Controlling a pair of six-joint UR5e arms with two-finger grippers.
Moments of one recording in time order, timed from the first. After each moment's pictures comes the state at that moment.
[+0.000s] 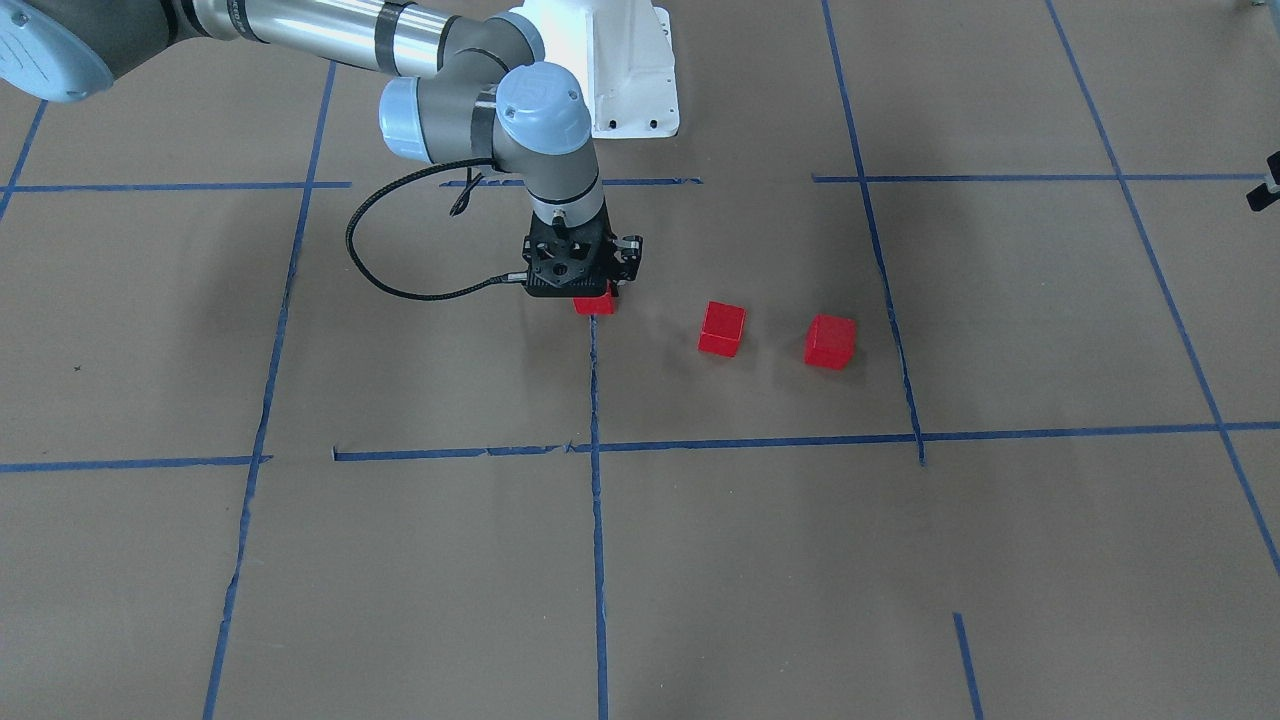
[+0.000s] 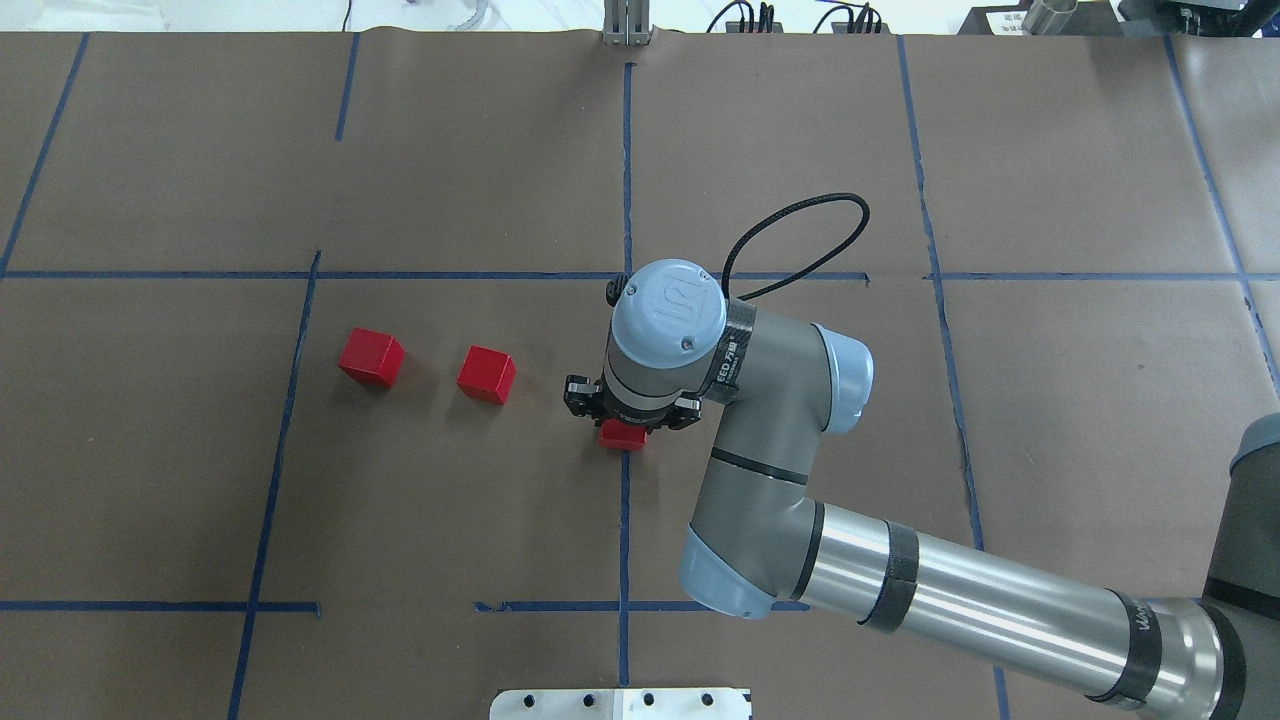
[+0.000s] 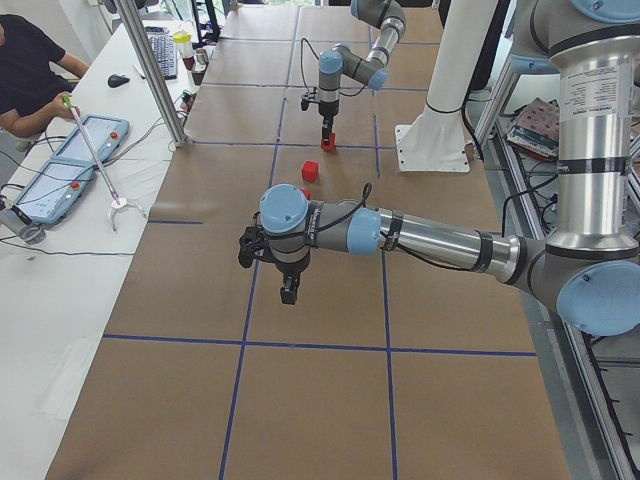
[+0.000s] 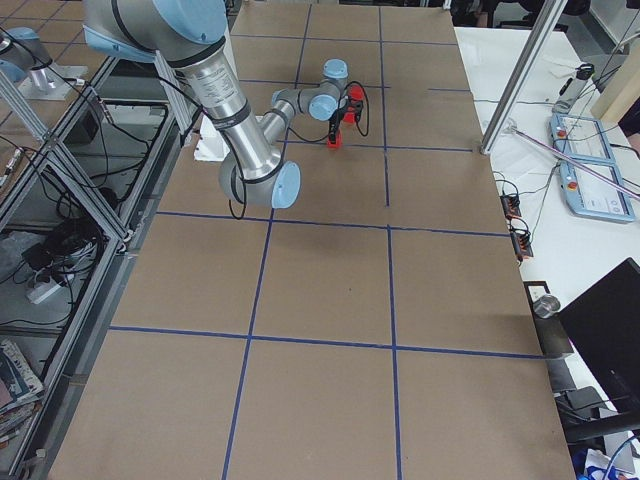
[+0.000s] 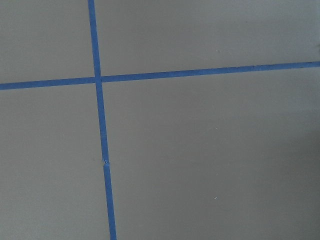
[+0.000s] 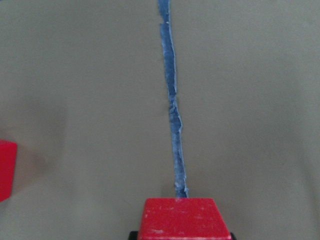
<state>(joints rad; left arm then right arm) -1.50 -1.47 -1.87 -1.49 -2.47 -0.04 0.44 -0.80 1.49 -1.41 1.88 1.41</state>
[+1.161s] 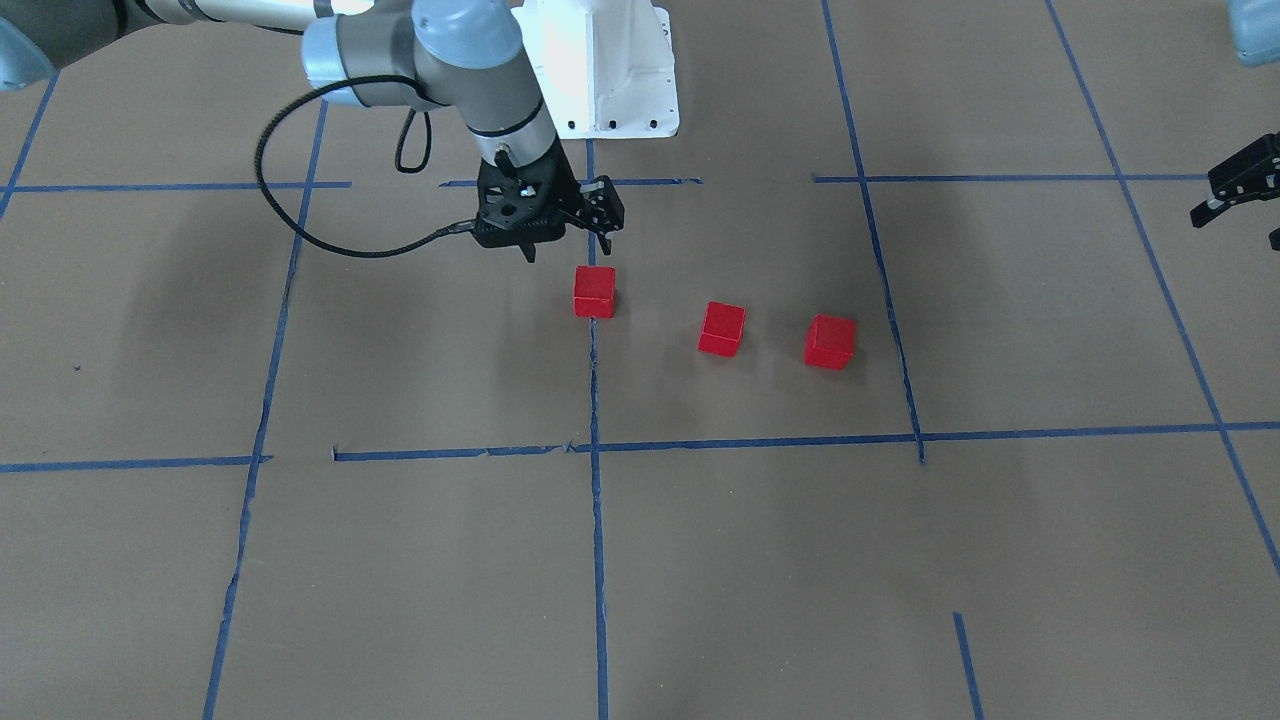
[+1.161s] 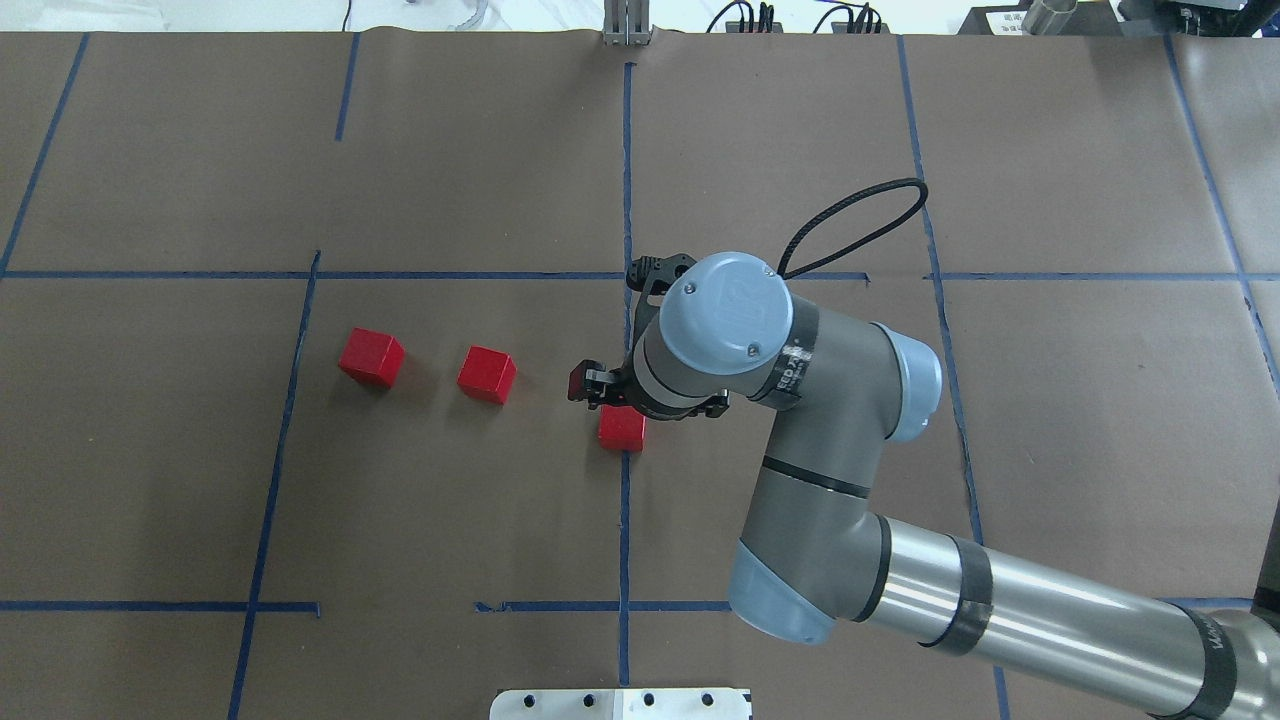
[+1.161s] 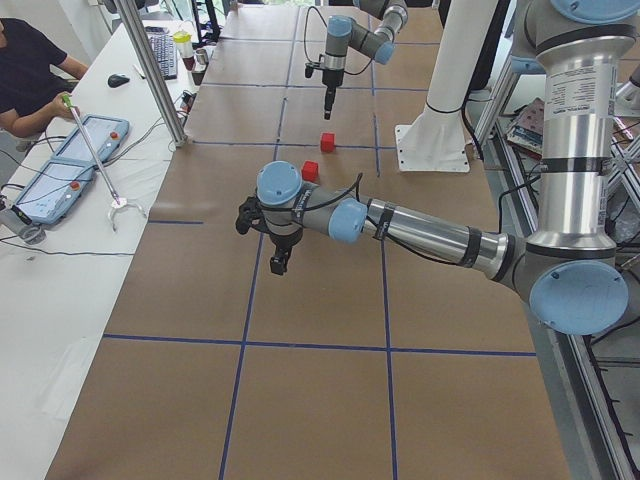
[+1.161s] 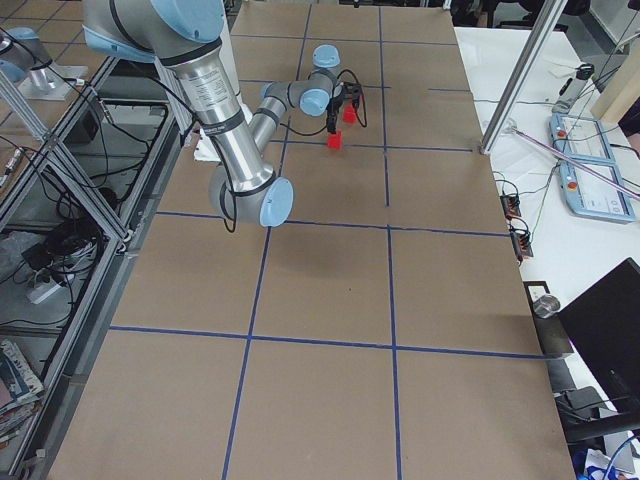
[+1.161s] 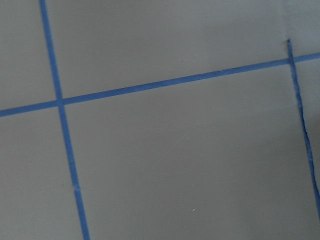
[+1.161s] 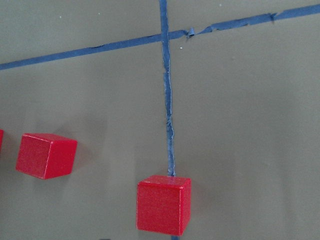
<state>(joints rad) -1.35 -1.52 -1.88 -1.72 -2.48 -0.18 0.50 -0.98 1.85 -1.41 1.89 1.39</state>
